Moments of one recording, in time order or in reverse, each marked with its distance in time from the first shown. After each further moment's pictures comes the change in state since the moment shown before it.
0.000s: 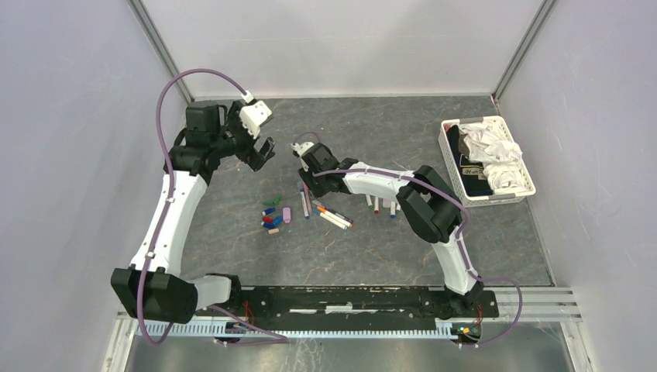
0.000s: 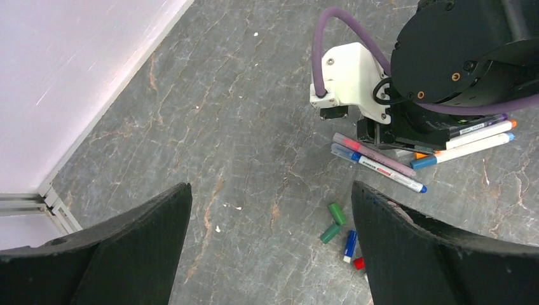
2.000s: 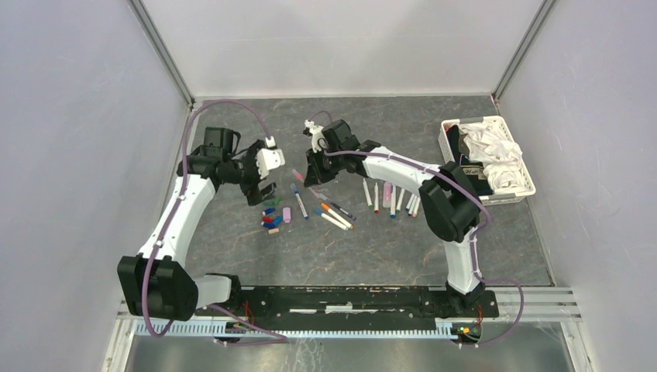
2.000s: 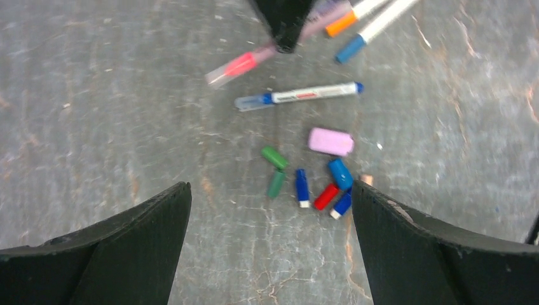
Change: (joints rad) left arm 0.000 0.020 -0.163 -0.216 0.120 0.405; right arm -0.113 -0.089 0.013 0.003 -0.431 0.120
